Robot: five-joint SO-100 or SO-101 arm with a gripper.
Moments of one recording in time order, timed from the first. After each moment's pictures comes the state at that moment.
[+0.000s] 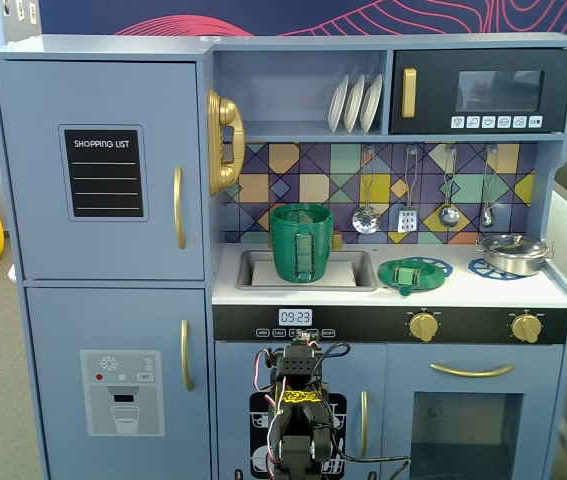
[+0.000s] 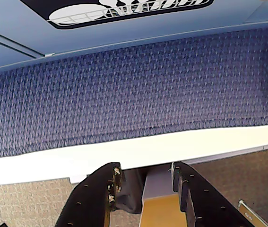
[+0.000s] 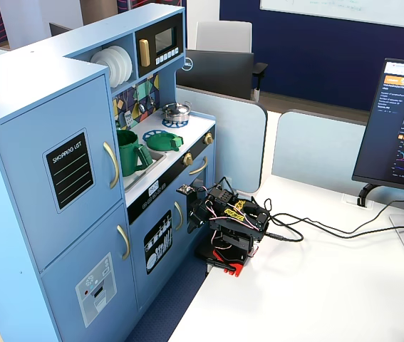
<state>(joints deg) -0.2 182.5 171.8 77.3 -86.7</state>
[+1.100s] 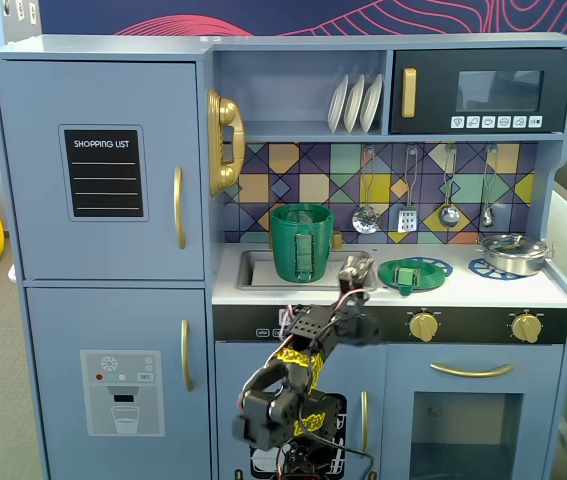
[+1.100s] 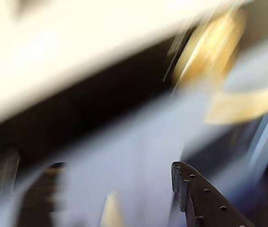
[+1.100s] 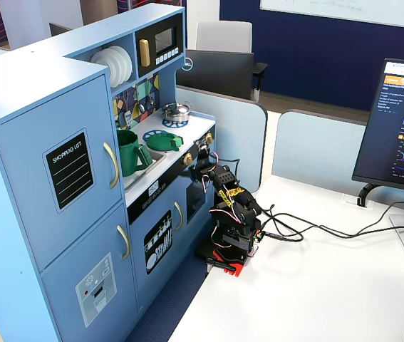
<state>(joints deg) 32.3 162.2 146.2 33.9 -92.5</state>
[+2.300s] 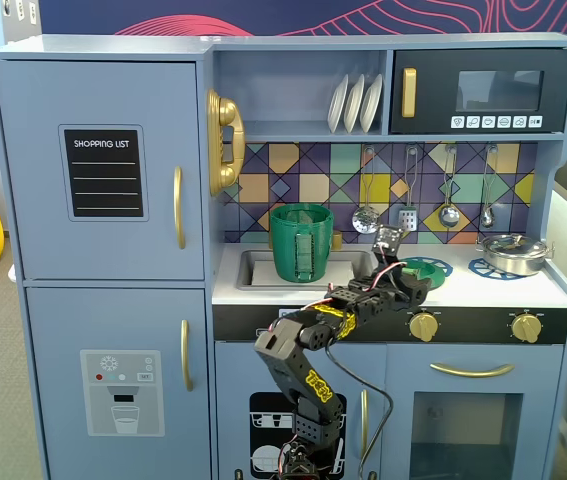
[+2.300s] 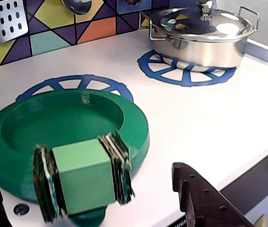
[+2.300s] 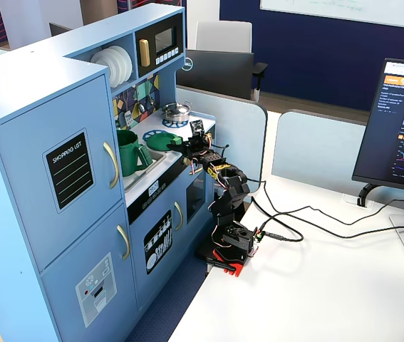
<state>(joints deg) 37.0 121.6 127.3 -6.0 -94.6</state>
